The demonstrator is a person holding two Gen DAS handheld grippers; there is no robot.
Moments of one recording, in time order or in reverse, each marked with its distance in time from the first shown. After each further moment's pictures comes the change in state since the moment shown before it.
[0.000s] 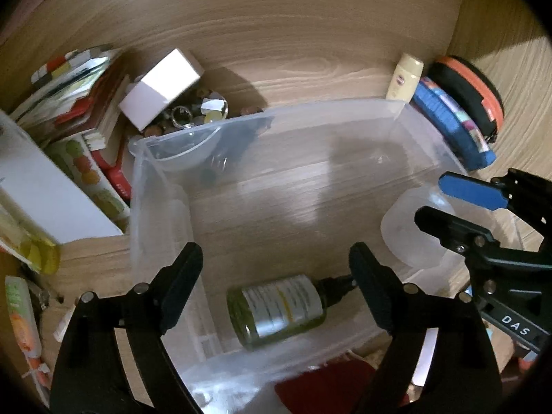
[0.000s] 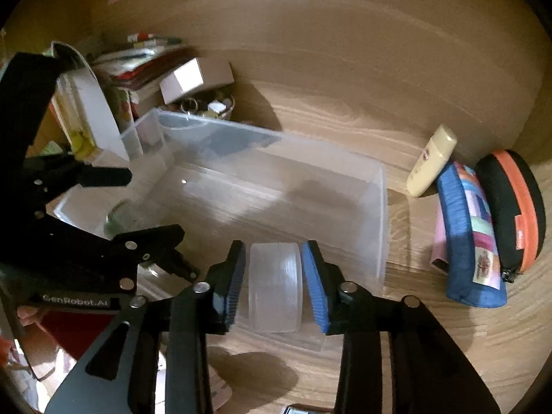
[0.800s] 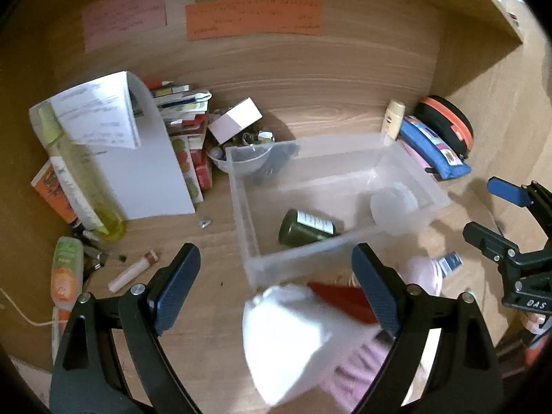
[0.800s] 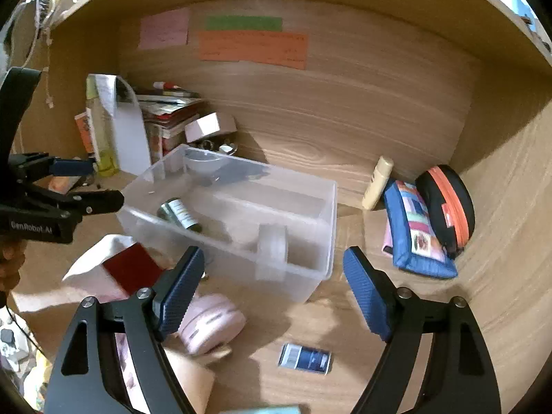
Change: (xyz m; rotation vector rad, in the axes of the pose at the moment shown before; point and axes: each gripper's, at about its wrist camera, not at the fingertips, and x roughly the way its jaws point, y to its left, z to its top) left arm -0.110 0.024 -0.066 -0.019 -0.199 0.059; right arm -0.100 0.016 -0.052 -0.002 -0.223 -0.094
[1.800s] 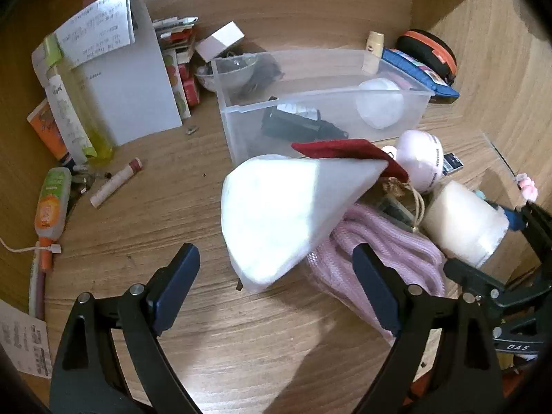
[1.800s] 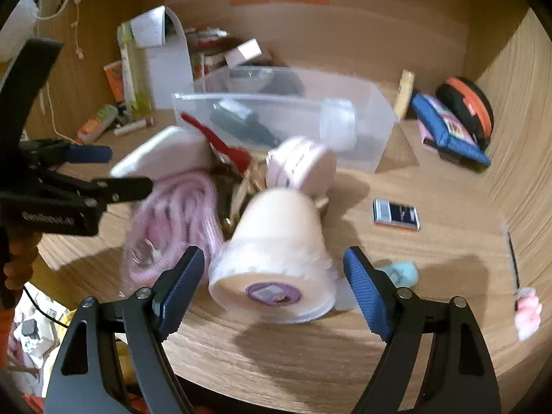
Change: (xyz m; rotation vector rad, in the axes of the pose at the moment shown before) left arm 0.008 -0.015 -0.092 0.050 0.122 -0.002; right arm -0.011 0.065 -0.109 0.097 0.134 0.055
